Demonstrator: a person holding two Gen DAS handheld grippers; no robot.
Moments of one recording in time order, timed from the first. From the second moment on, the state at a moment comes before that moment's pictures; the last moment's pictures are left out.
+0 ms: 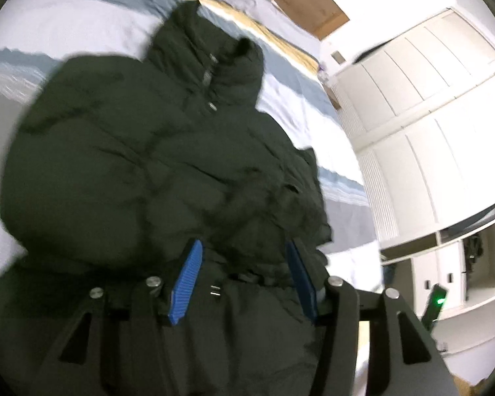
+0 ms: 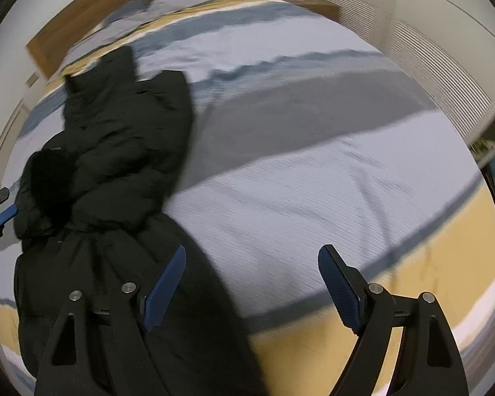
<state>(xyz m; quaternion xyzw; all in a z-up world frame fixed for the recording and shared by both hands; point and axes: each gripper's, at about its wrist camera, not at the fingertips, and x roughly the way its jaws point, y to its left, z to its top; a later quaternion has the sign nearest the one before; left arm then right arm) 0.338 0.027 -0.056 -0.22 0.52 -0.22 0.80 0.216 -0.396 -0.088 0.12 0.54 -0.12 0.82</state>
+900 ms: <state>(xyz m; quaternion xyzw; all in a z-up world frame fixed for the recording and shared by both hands) 0.452 0.128 -0.159 -0.04 0.54 -0.09 0.83 0.455 -0.058 -0.126 -0.04 0.53 0.14 0.84</state>
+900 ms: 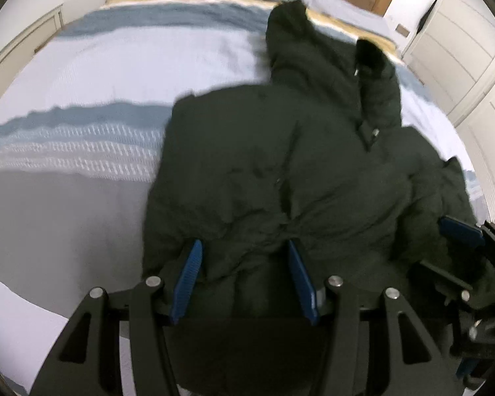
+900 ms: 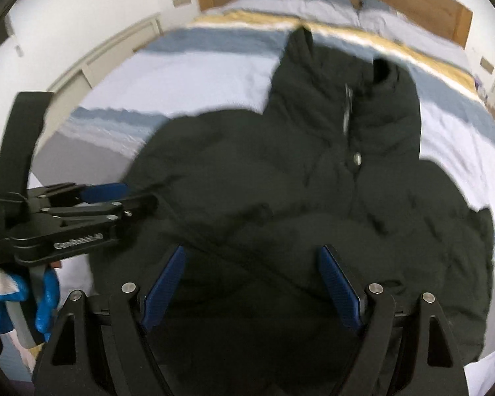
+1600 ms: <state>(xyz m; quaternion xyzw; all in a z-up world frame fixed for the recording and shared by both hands) 0.395 0.092 -0.142 -0.01 0.53 -0.16 0.84 0.406 -0.124 -0.112 -0.09 0.53 0.14 0.83</state>
